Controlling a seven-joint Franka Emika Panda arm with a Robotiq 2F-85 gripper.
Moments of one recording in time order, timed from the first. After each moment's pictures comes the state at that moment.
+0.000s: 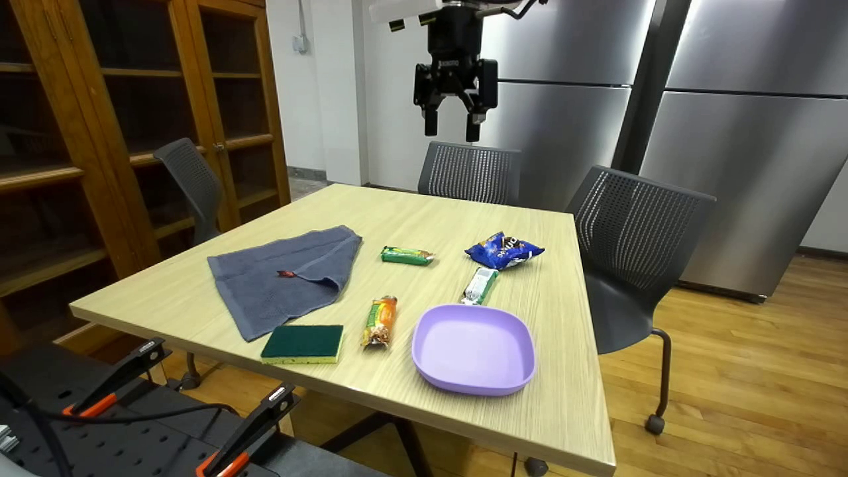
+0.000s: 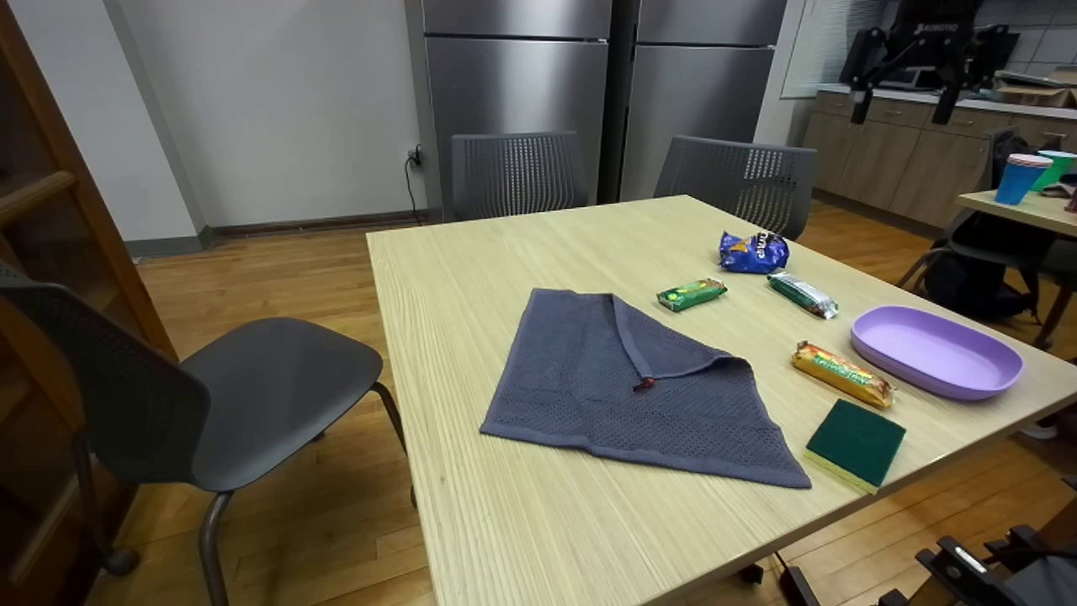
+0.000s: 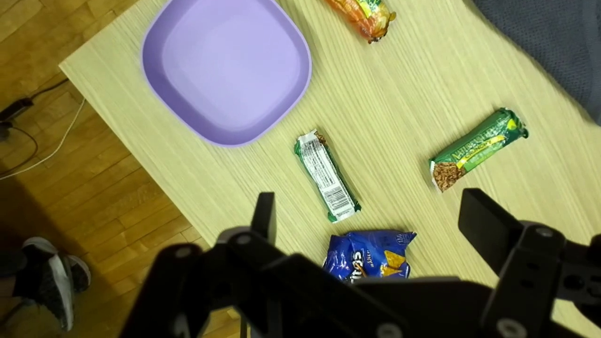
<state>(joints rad) -0.15 0.13 -0.20 -2.01 -0.04 2.13 0.16</state>
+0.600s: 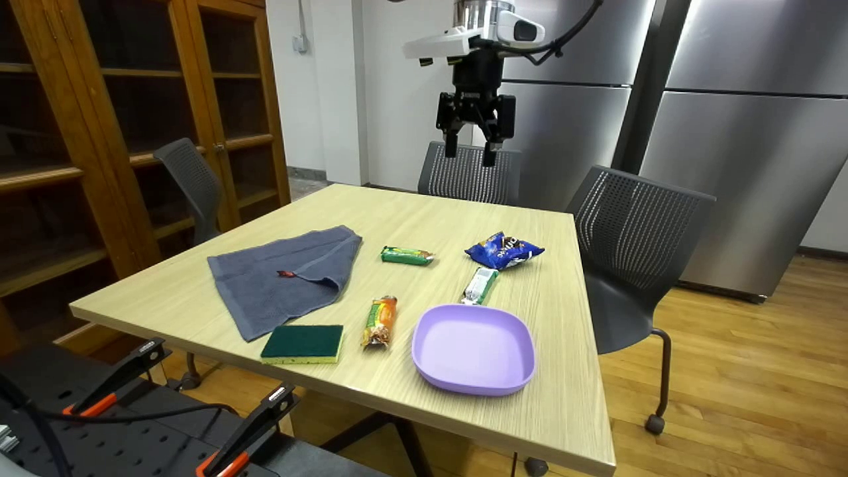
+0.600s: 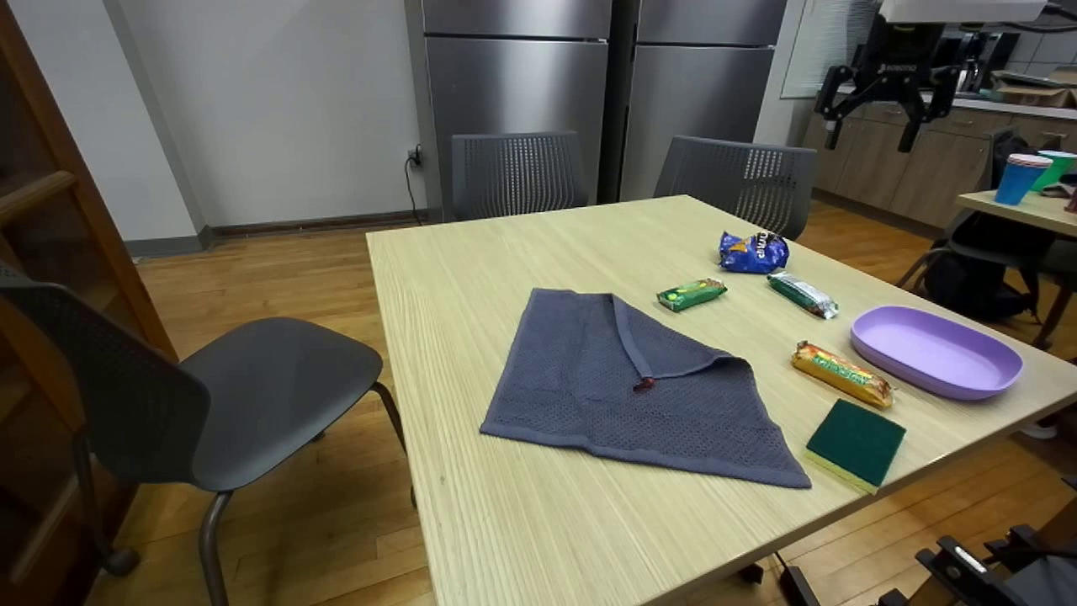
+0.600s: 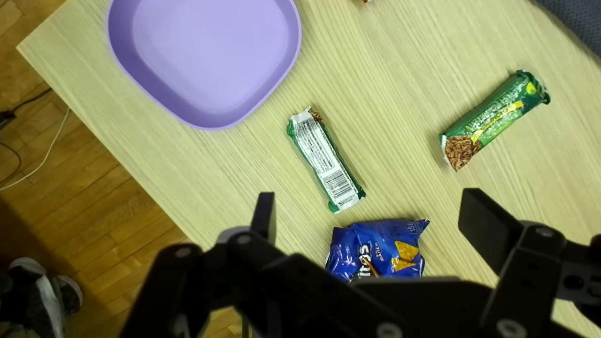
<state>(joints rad) -0.18 0.33 -0.20 -1.83 0.04 2.12 0.14</state>
